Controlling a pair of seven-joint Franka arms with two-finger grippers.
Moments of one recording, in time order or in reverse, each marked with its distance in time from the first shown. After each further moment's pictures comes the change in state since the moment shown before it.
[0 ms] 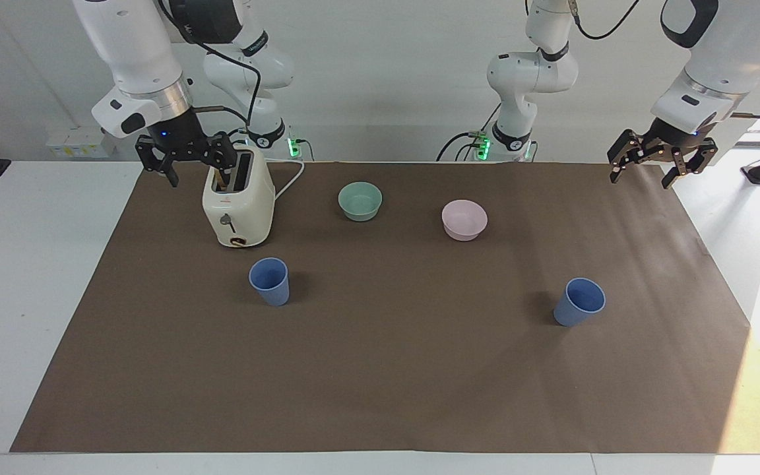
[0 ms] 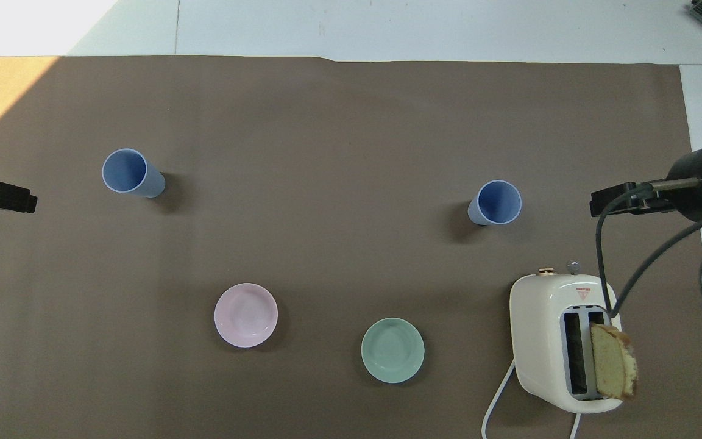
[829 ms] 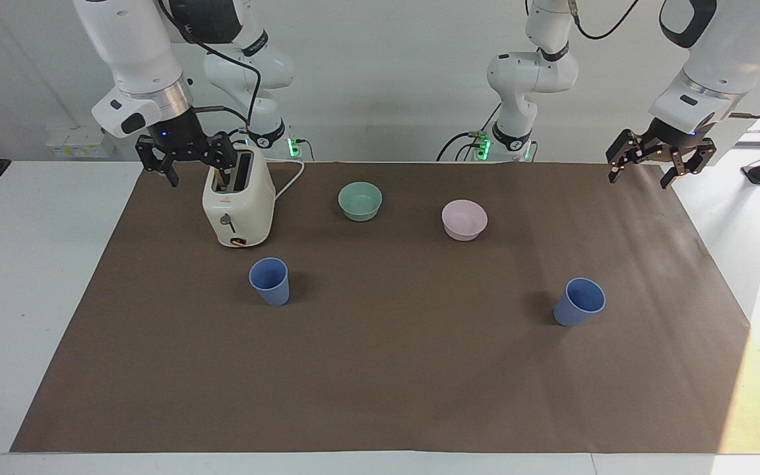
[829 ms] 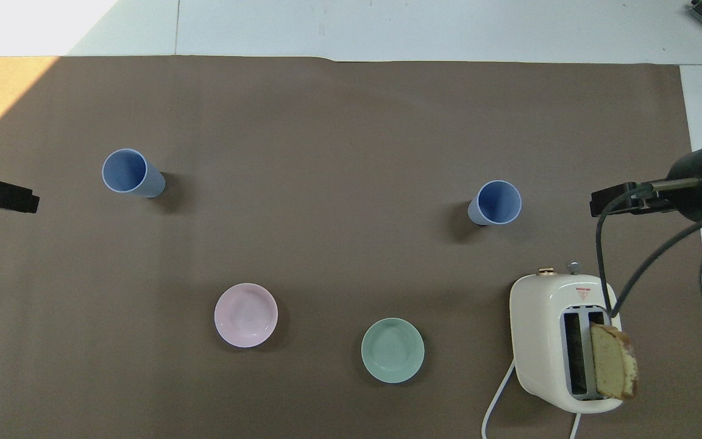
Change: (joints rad) left arm 0.000 0.000 -0.004 0.000 -0.001 0.000 0.000; right arm 0.000 0.000 0.000 0.000 0.000 0.000 0.000
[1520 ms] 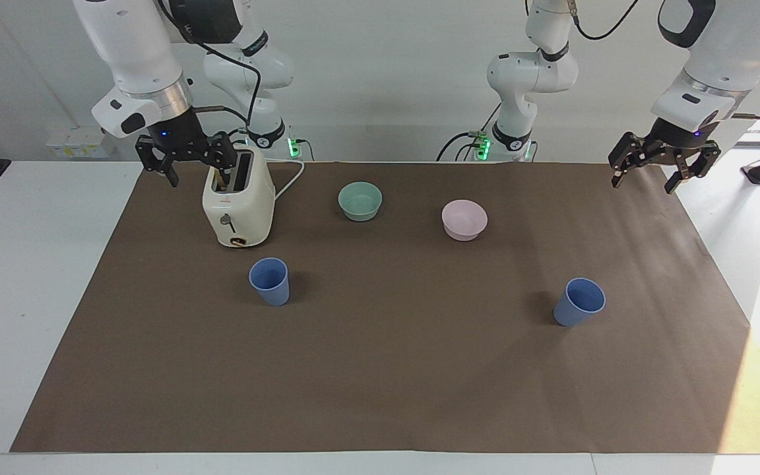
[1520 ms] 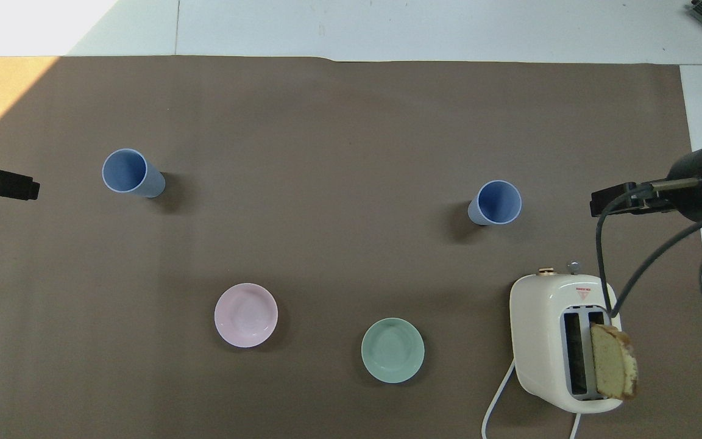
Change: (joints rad) left arm 0.000 0.003 -0.002 0.000 0.000 0.064 0.000; right arm 0.000 0.000 0.000 0.000 0.000 0.000 0.000
